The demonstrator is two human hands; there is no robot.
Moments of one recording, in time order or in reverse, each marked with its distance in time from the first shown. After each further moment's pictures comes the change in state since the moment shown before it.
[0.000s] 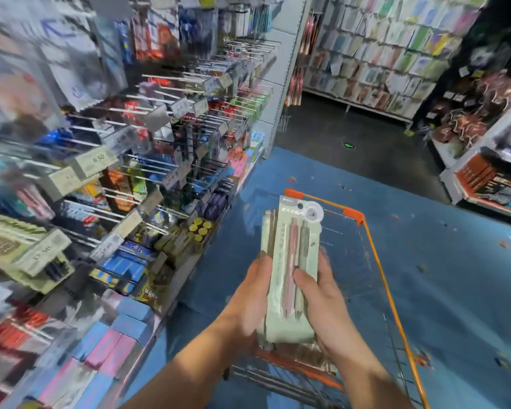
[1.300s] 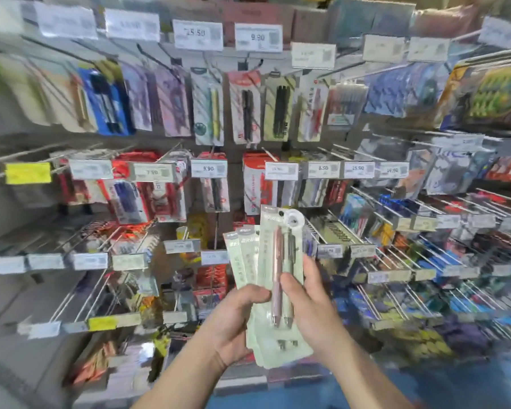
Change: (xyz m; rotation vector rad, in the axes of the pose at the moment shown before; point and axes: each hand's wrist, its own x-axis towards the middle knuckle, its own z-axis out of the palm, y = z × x) left_hand -0.416 -0.053 -0.077 -0.622 0.617 0.708; right_hand -0.255 -0.080 0.235 -0.044 -1.239 -0.235
